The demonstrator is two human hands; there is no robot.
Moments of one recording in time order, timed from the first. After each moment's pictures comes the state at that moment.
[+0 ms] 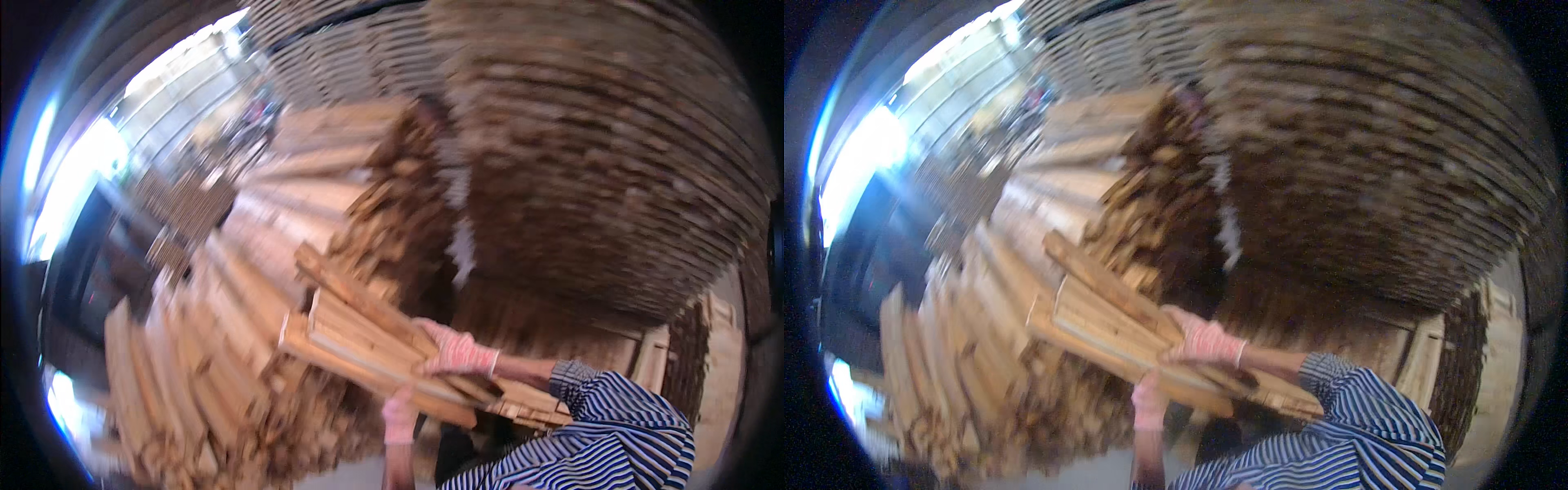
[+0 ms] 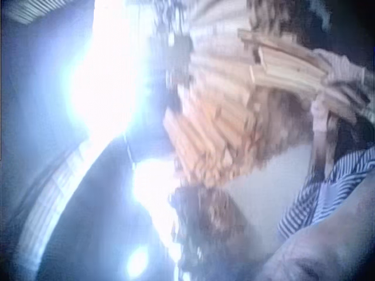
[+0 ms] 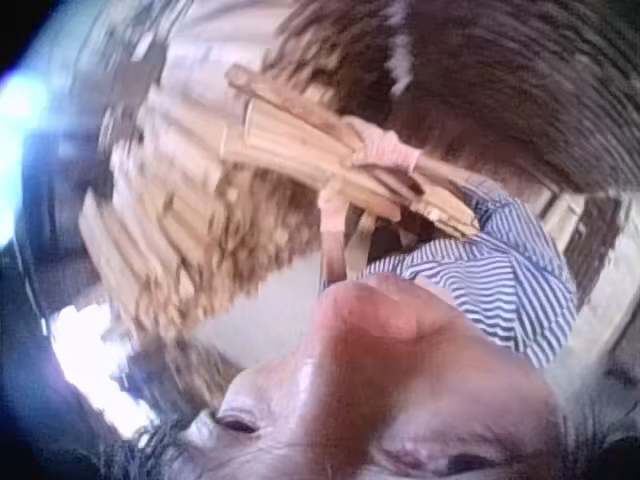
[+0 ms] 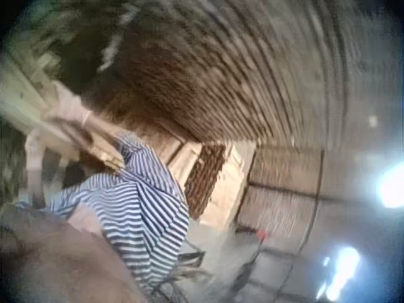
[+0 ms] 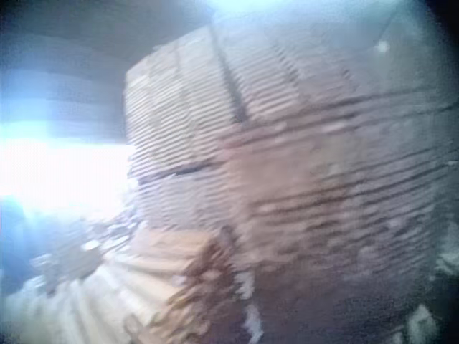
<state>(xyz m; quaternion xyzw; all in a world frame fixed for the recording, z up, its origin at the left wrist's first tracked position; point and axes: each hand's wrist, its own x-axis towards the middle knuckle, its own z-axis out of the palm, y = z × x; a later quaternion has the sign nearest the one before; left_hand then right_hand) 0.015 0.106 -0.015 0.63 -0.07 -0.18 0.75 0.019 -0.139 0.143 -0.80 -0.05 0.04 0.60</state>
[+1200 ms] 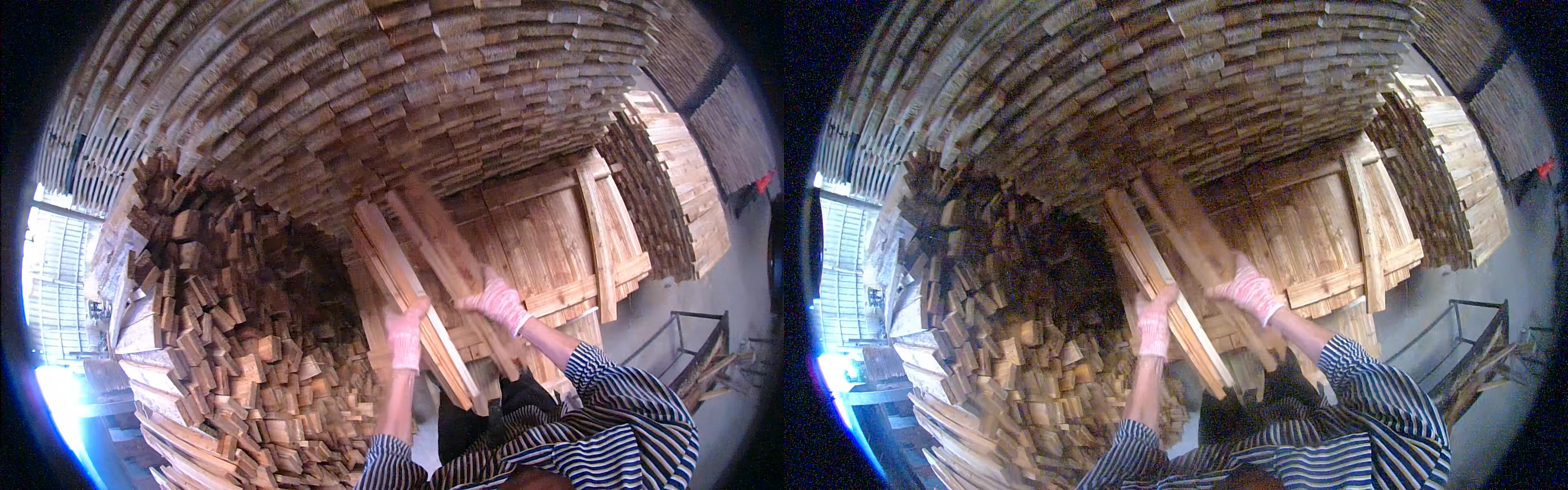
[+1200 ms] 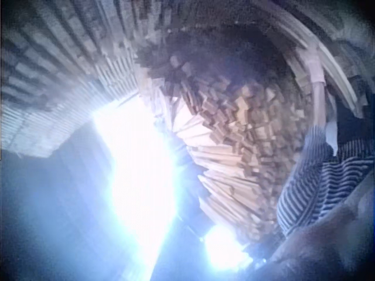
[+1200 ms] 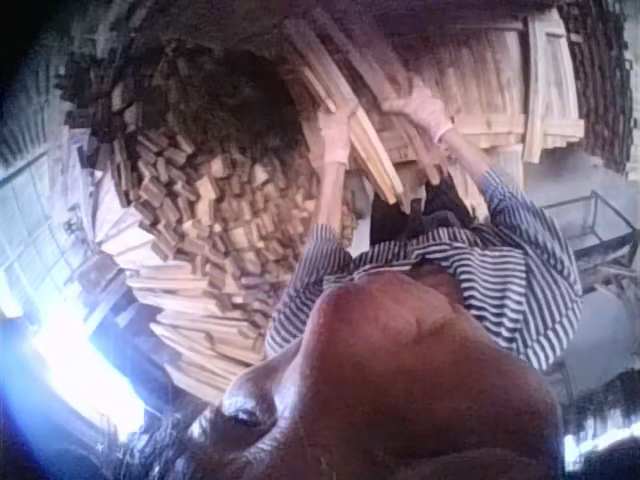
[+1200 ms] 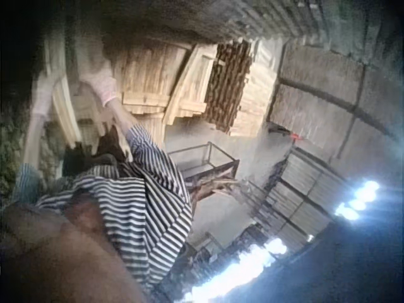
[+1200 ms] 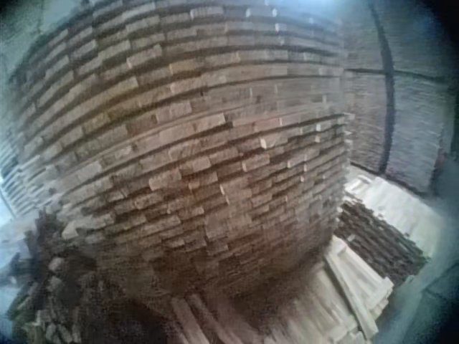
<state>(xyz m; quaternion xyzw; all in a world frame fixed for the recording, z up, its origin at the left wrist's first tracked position) 0.027 -0.181 -0.076 0.82 -0.08 -0.36 0.45 -0.162 -0.298 -0.084 -0.64 0.54 -0.04 0.54</state>
